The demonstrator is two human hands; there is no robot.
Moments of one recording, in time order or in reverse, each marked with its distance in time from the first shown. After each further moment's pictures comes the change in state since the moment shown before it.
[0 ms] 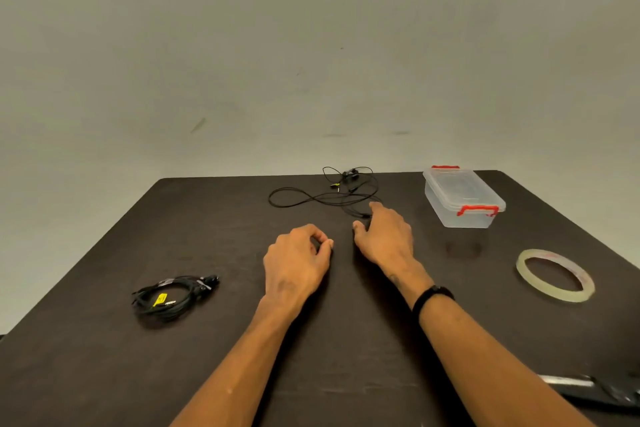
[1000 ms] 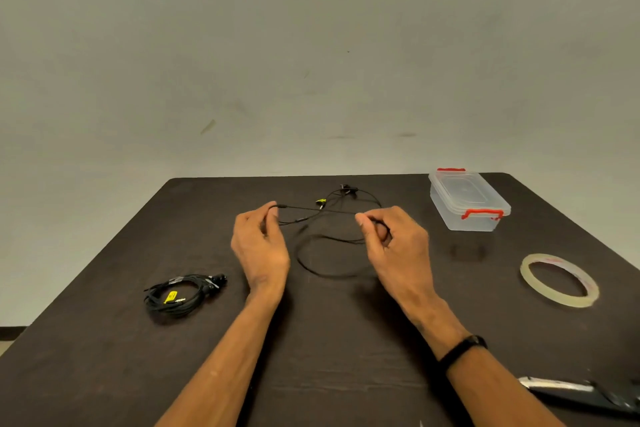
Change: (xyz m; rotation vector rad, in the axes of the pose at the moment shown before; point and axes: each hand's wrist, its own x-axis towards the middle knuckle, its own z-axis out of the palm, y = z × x) left_hand 0.019 -0.034 -0.010 -0.482 0.601 -0.070; right_hand -0.053 0.007 -0.019 0.499 0.465 -0.513
